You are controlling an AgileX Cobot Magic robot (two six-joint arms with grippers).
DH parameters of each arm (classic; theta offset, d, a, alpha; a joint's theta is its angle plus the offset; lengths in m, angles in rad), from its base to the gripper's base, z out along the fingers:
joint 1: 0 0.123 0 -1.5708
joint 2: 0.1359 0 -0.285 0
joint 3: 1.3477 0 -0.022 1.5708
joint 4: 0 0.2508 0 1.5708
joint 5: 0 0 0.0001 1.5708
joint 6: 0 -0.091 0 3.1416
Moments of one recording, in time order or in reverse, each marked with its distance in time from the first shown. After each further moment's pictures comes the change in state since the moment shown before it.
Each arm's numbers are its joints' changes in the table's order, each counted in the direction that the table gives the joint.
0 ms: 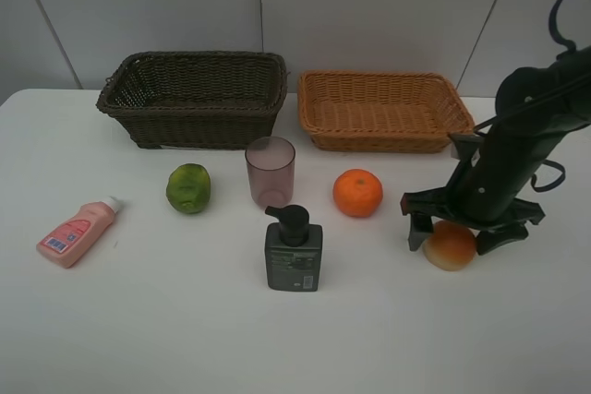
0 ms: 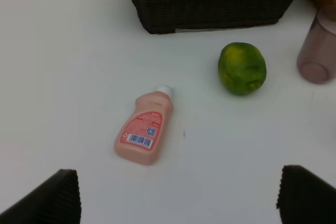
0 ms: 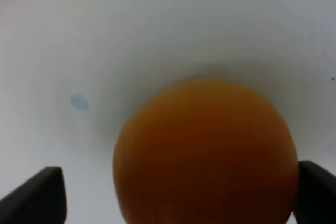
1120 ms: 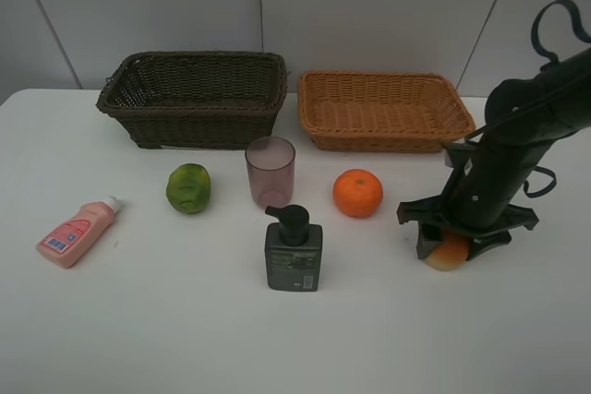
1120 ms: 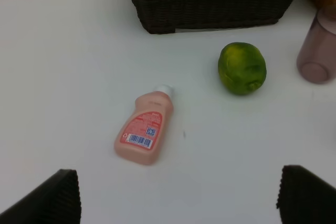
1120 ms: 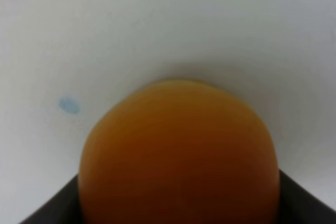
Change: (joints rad) left arm 0.000 0.000 0.000 0.000 0.000 0.000; right arm 0.011 0.045 0.000 -0.015 0.015 -0.001
